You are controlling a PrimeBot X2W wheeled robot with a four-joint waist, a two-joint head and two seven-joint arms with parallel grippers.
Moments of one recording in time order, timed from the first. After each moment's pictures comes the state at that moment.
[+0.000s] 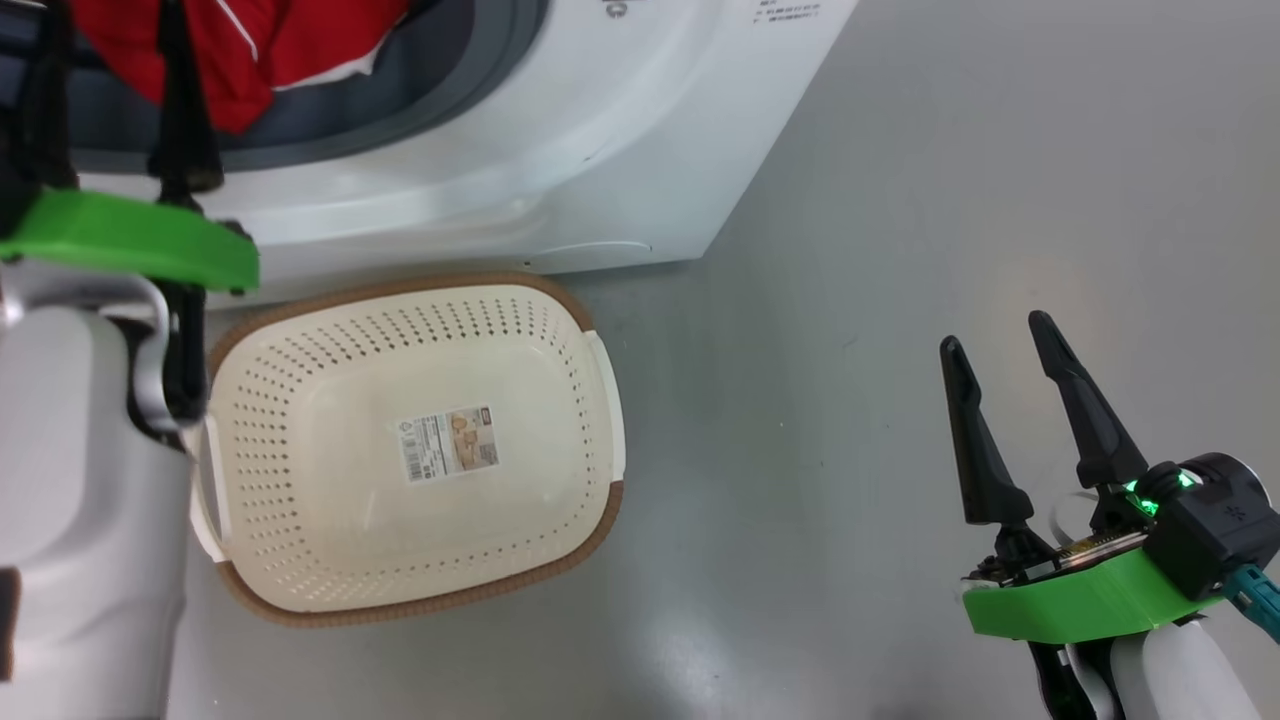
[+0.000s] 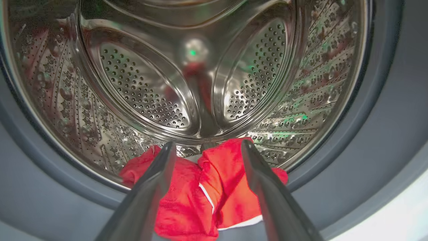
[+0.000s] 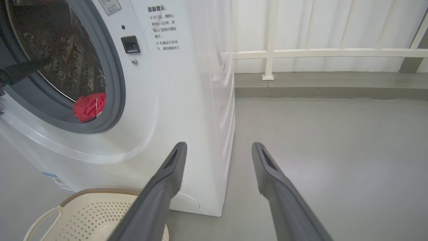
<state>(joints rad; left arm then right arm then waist) -0.87 0.18 -0.04 0.54 -0.32 -0.01 -0.24 -0.11 -0.04 0.04 -0.05 0.24 0.12 -0.26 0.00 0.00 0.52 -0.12</state>
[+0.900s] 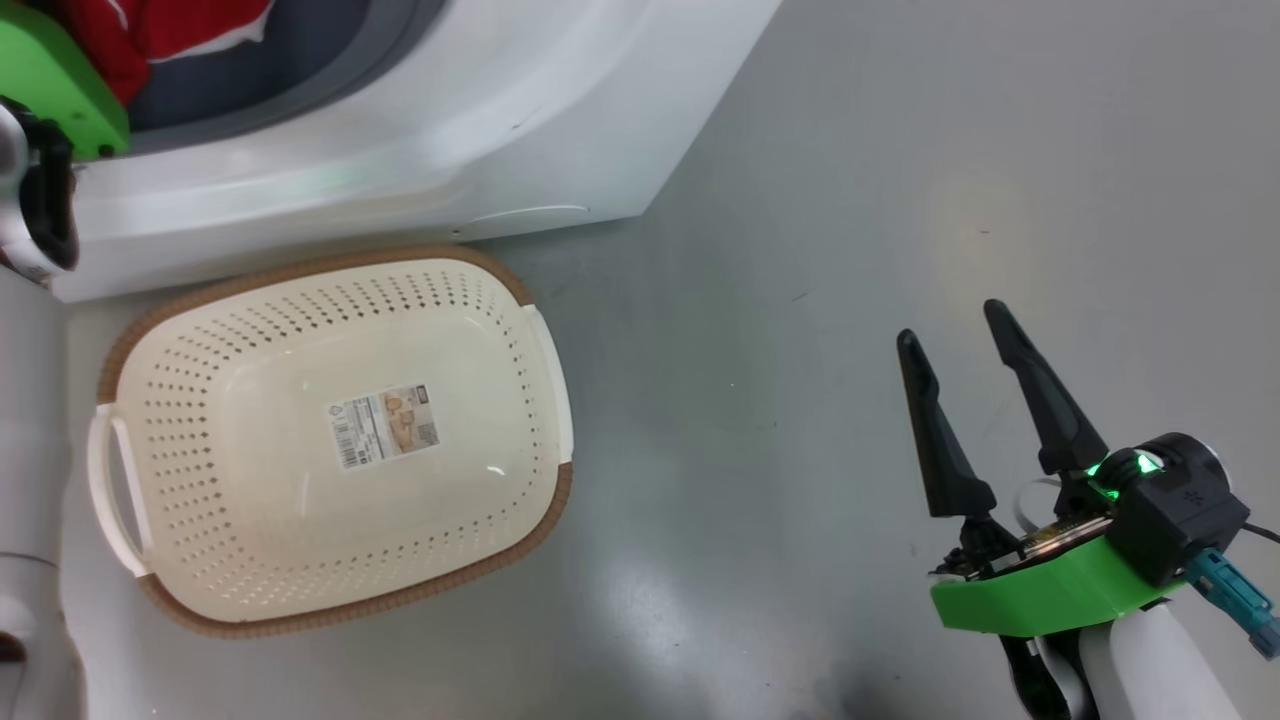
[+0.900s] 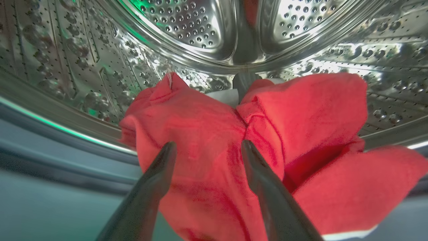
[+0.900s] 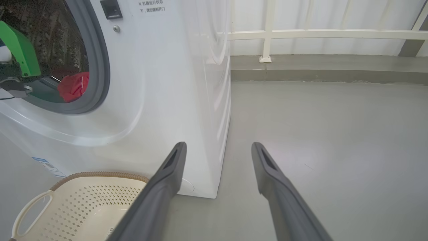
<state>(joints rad) -1.24 0.25 -0.06 1.00 -0.32 0.06 0.04 -0.15 -0.04 0.09 -0.03 0.24 0.12 -0.26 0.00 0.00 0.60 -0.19</state>
